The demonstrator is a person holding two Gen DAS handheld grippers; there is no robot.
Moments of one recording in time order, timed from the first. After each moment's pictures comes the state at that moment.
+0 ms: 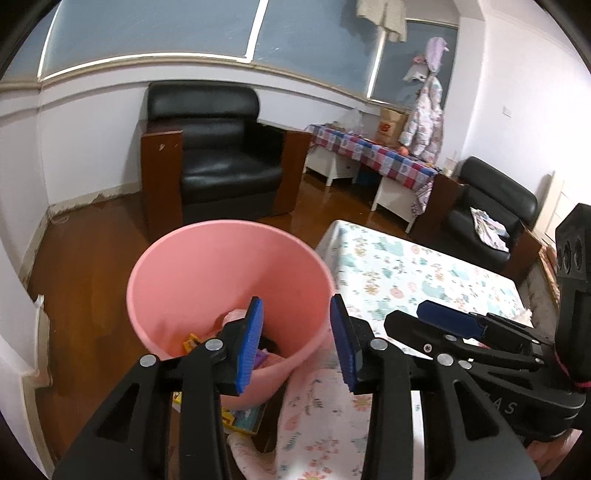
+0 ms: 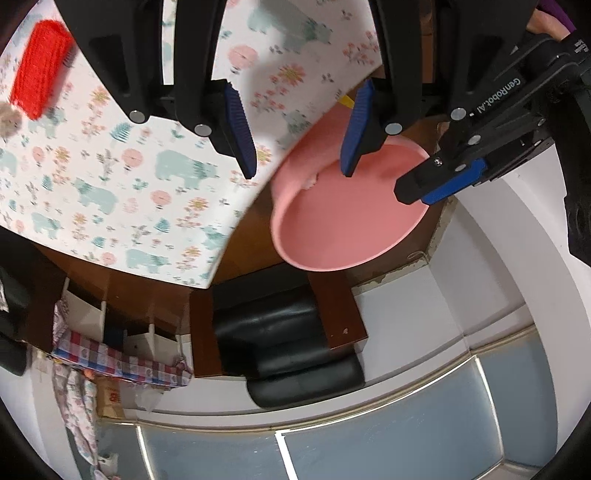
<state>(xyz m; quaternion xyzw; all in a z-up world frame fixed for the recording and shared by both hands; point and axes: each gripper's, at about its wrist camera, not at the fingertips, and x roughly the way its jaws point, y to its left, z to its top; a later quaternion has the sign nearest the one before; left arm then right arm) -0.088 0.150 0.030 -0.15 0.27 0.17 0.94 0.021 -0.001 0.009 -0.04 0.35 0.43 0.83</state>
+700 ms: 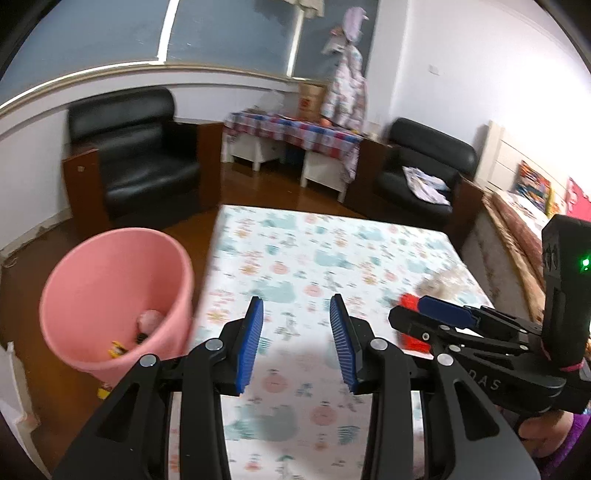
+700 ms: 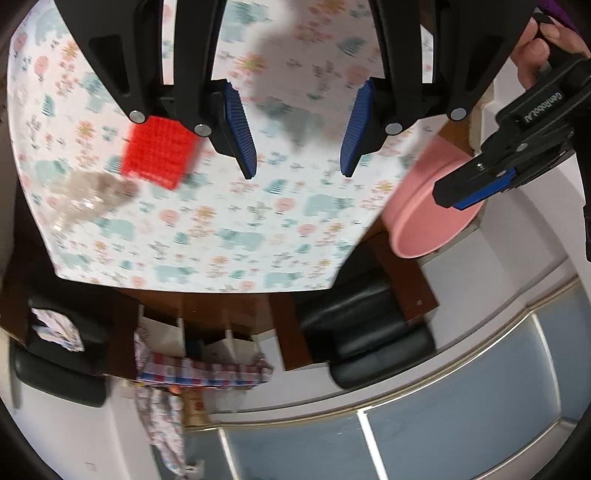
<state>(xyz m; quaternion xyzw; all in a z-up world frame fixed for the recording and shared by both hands) -0.051 0.038 0.040 -0.09 0.31 0.03 0.95 0.027 -0.164 0.006 0.01 0.35 0.30 0.89</state>
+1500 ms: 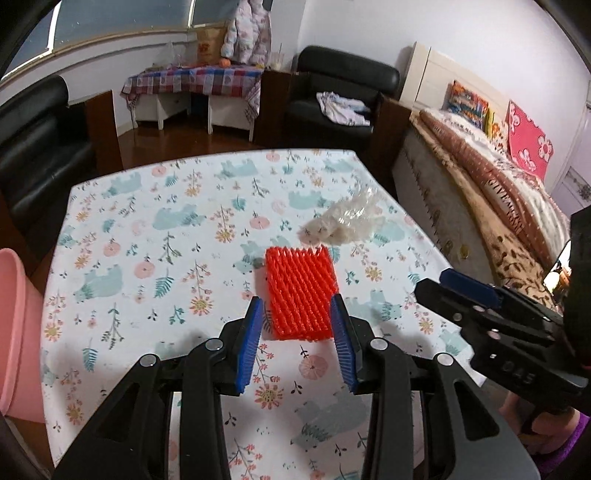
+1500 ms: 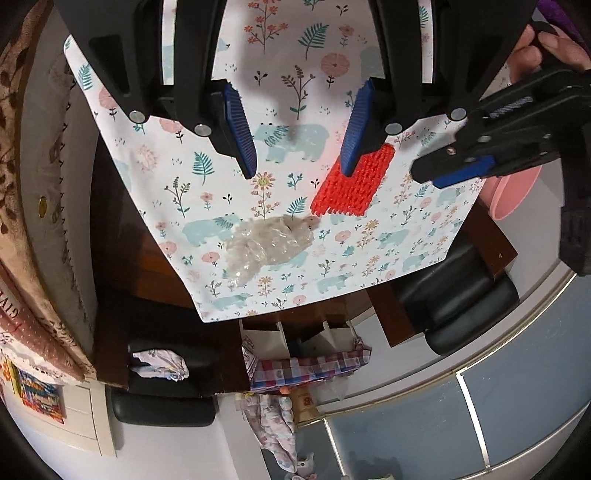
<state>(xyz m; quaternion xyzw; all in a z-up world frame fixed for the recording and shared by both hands) 0.035 -0.087 -0.011 -0.03 0.41 -0.13 0.90 0.029 -0.301 -0.014 0.08 0.36 0.15 0.92</state>
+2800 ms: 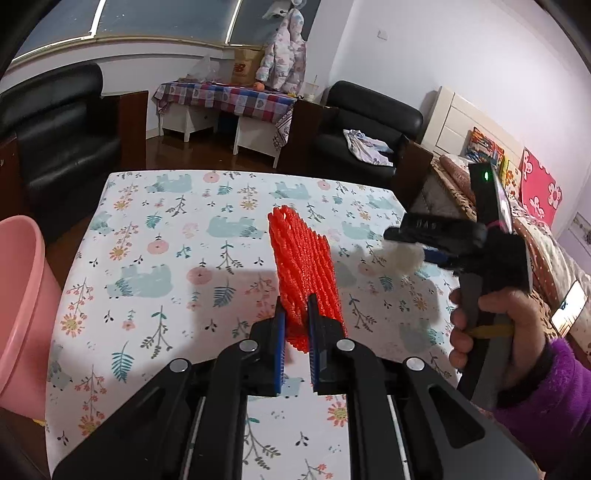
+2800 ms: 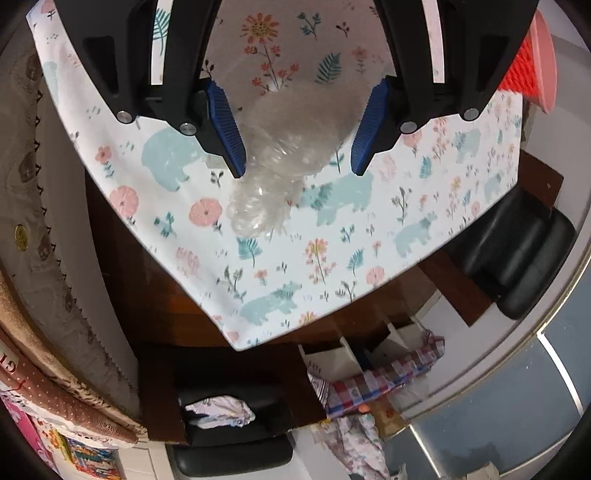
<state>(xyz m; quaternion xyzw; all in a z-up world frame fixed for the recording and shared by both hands) 0.029 -0.022 -0.021 -0.10 0.35 -0.09 0.93 0.187 -0.280 -0.059 0.17 0.43 0.03 0.89</state>
